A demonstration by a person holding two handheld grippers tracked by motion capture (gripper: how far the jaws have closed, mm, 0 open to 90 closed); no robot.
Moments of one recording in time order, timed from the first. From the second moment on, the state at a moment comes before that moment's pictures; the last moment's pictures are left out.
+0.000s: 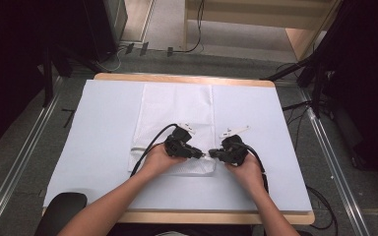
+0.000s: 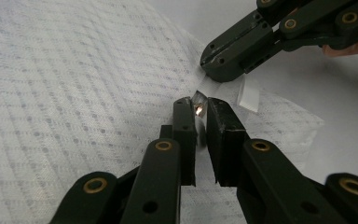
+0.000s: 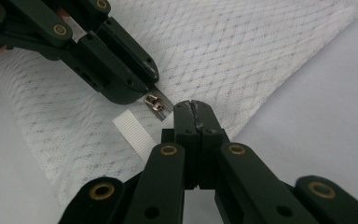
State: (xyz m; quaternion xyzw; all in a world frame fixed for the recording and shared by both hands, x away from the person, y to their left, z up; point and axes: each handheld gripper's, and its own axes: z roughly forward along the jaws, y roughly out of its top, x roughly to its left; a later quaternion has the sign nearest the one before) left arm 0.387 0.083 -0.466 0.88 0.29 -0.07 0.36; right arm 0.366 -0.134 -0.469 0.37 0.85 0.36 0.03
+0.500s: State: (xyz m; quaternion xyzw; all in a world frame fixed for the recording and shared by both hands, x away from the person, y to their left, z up) left arm 0.389 0.081 -0.469 0.88 0.30 -0.08 0.37; right arm 0.364 -0.133 -0.469 0.37 0.86 0.36 0.04
